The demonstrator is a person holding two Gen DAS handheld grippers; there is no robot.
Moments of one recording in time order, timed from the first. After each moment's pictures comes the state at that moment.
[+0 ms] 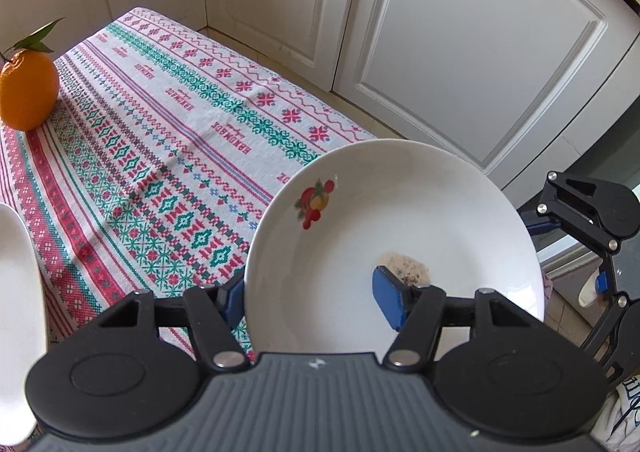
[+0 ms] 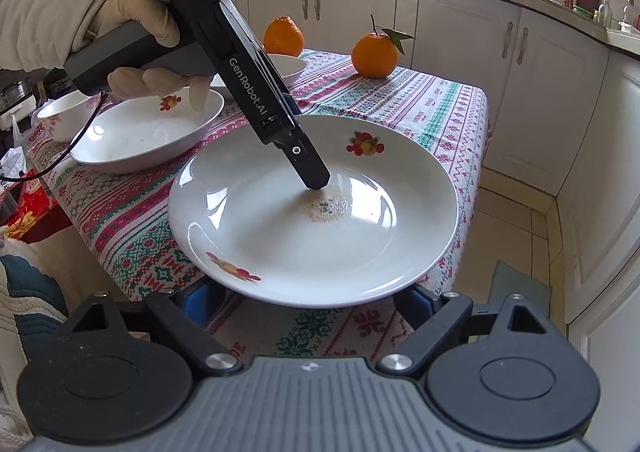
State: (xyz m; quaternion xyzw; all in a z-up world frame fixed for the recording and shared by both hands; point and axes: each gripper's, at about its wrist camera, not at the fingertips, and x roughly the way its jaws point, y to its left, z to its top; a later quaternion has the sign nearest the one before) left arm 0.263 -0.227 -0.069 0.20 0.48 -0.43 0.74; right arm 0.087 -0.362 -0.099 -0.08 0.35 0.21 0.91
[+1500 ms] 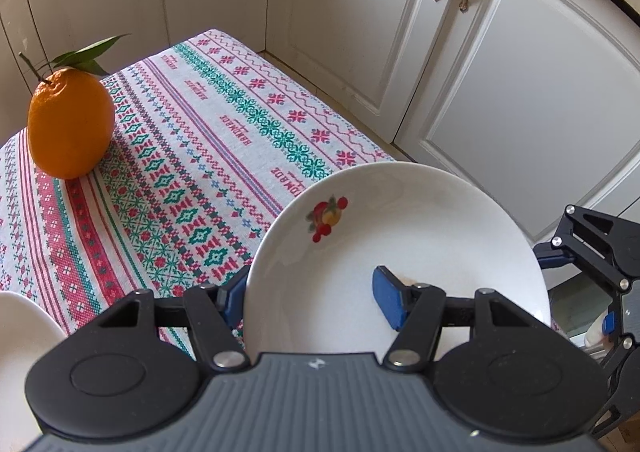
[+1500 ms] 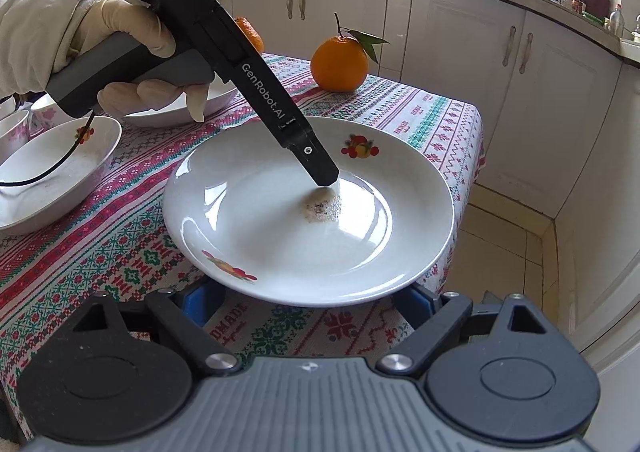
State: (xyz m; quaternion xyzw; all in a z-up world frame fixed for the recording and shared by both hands) left arm 0.372 -0.240 -0.082 0.15 0.47 -0.38 0.78; right arm 0.199 -0.379 -0.107 -0.10 0.35 0.20 0.91
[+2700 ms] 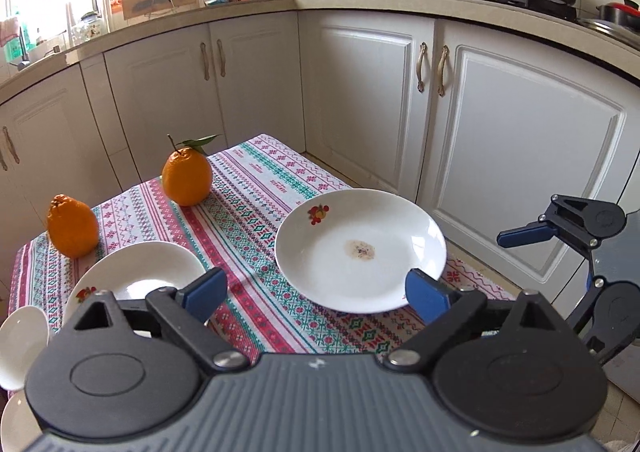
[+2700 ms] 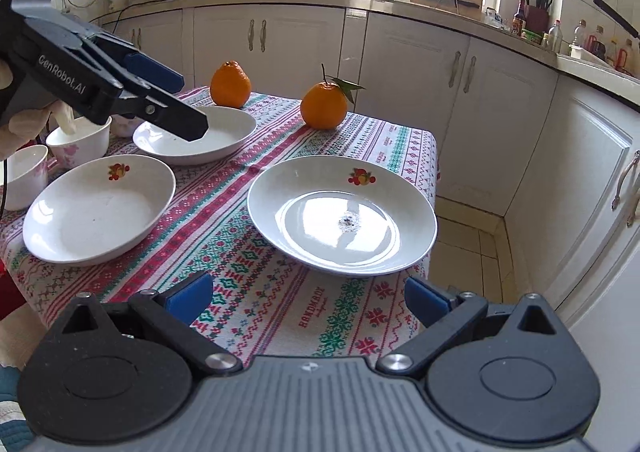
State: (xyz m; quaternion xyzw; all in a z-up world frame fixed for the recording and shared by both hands) left arm 0.201 -0.131 0.011 0.14 0.30 -0.33 0.88; right arm 0.103 -0.331 -0.055 -0.08 0.32 0.12 0.94
